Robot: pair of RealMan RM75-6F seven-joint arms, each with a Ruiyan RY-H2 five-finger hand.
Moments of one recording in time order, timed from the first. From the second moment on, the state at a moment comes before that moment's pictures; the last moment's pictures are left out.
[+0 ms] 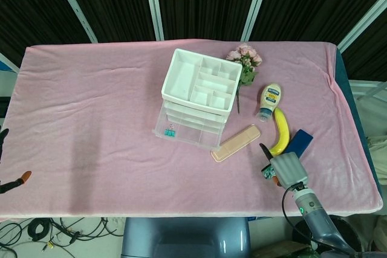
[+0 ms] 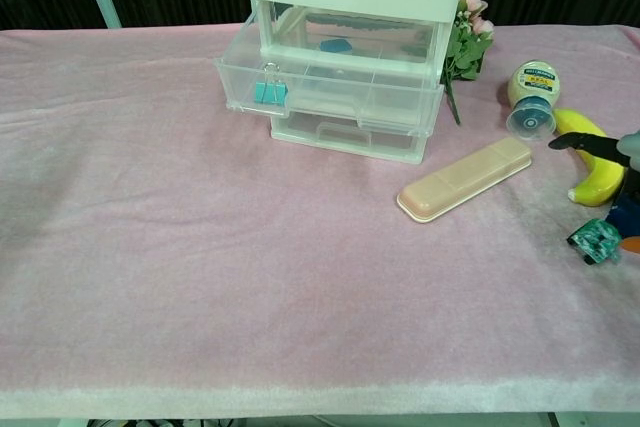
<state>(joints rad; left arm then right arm) -0.04 -1.15 -0.10 -1.62 1.45 1.58 0.04 0.56 -1.28 -0.13 -1.75 -1.09 1.19 -0.61</state>
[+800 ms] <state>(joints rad) -0.05 -1.14 -0.08 -1.60 1.48 1.57 0.08 0.25 -1.09 -0.20 -1.63 -1.51 1.67 -0.32</state>
